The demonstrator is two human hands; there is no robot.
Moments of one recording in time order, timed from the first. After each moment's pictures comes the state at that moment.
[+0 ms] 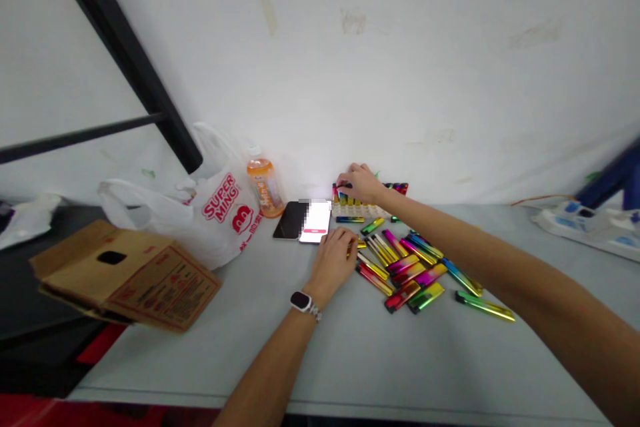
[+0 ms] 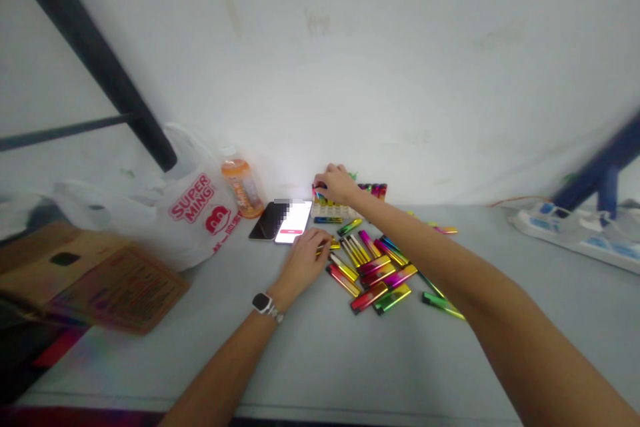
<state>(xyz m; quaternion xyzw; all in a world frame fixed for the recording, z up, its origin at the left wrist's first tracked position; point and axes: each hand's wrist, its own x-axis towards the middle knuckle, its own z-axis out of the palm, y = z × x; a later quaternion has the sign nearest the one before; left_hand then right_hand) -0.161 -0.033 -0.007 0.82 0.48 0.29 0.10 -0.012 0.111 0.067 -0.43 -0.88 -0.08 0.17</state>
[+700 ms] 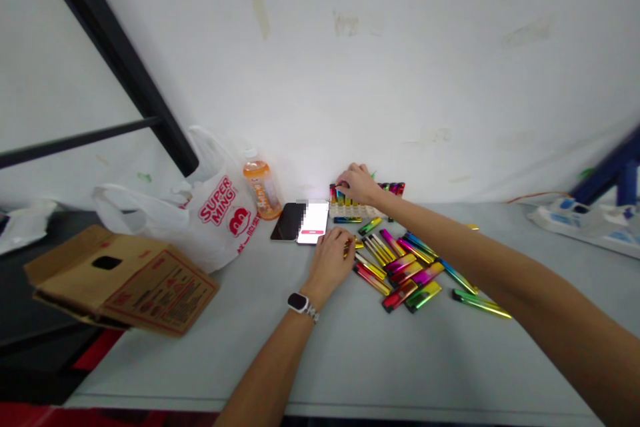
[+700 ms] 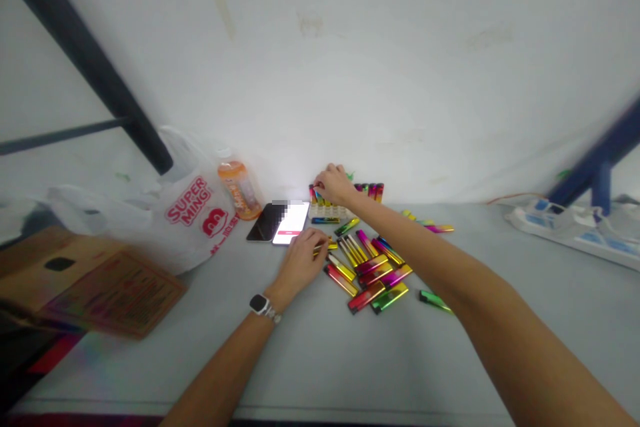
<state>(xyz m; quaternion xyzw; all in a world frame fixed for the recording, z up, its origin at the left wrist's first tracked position) -0.160 -0.032 -0.008 0.82 0.49 0.29 0.10 -0.013 0.114 0.060 -0.46 -0.86 -0.07 0.20</state>
